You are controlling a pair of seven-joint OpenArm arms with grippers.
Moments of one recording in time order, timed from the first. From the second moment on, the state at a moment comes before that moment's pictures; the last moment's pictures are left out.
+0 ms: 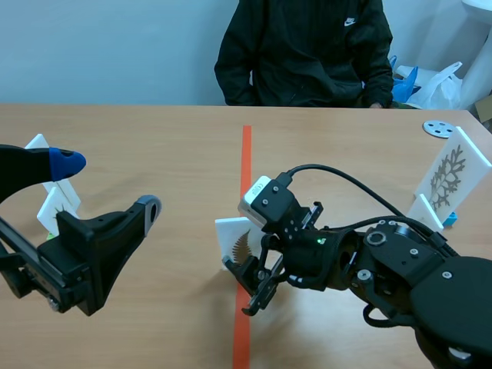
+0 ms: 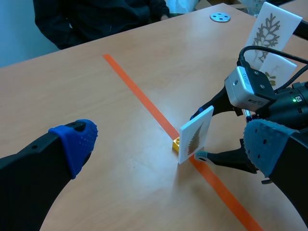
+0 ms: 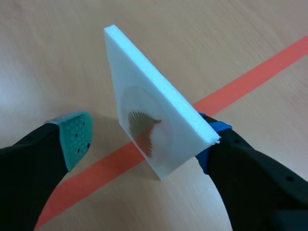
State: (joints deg) left arm 39.6 -22.0 -7.3 123.9 -18.6 -27.3 5.8; right arm 3.5 16.0 -30.7 70.2 -2.3 26.6 3.7
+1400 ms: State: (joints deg) left arm 39.6 -22.0 -7.3 123.9 -18.6 -27.3 5.8; right arm 3.5 16.1 -30.7 70.6 -2.3 26.3 2.6
